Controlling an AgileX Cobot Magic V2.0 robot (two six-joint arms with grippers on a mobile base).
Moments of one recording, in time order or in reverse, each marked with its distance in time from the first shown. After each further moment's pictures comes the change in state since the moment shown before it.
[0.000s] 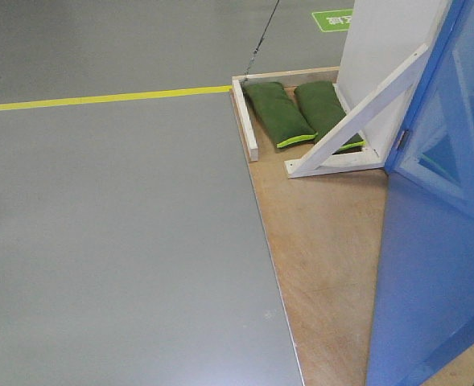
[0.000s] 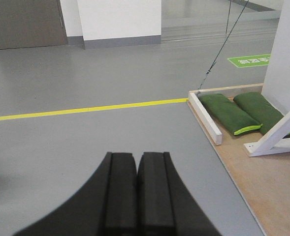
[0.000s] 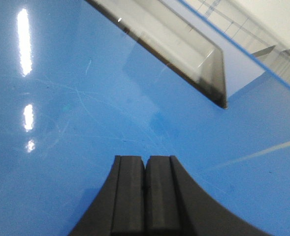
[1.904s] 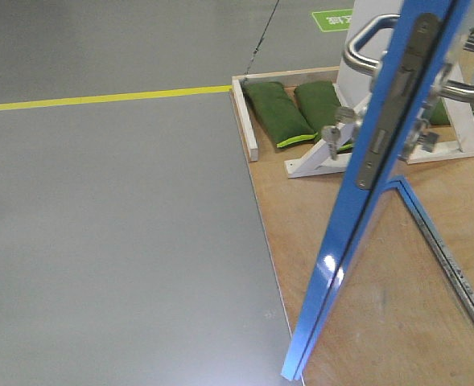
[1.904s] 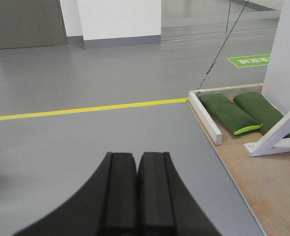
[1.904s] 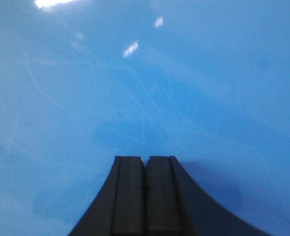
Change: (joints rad) left arm 0.000 0.000 0.000 0.000 0.000 0.000; right arm 0.818 0.180 -0.009 0.097 -0.170 -0.006
